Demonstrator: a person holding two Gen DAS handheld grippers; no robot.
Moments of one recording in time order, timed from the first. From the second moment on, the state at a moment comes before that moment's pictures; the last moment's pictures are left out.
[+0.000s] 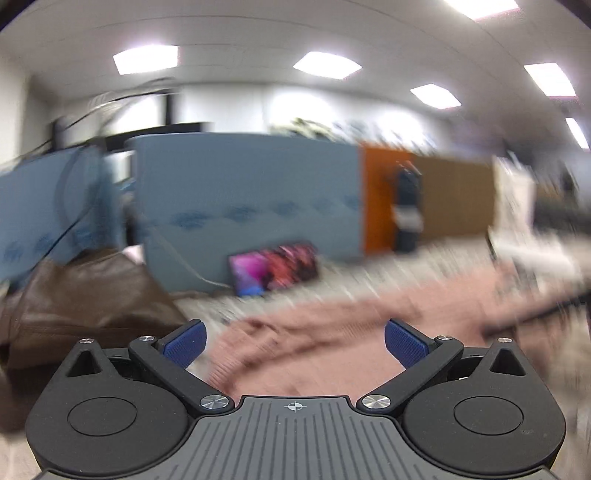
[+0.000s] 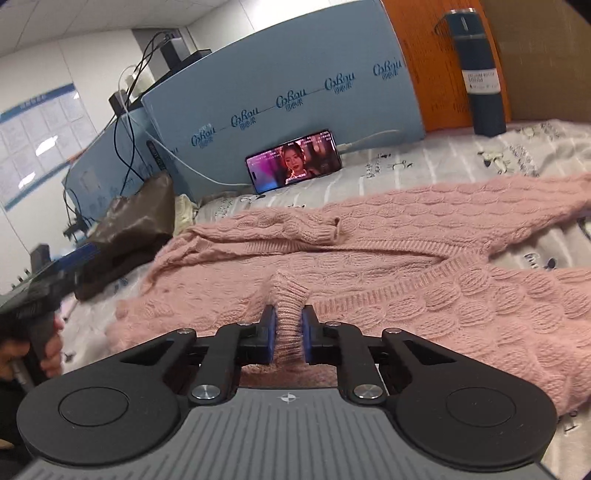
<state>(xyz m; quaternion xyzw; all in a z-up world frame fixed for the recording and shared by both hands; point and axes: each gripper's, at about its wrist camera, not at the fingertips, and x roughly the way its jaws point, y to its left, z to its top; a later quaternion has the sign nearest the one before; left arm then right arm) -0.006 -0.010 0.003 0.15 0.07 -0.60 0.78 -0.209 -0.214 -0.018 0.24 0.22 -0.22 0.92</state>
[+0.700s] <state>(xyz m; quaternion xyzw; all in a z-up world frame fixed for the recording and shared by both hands) -0.011 -0.004 0.003 0.14 0.03 -0.58 0.80 -0.232 -0.212 -0.014 0.10 0.17 -0.32 0.93</state>
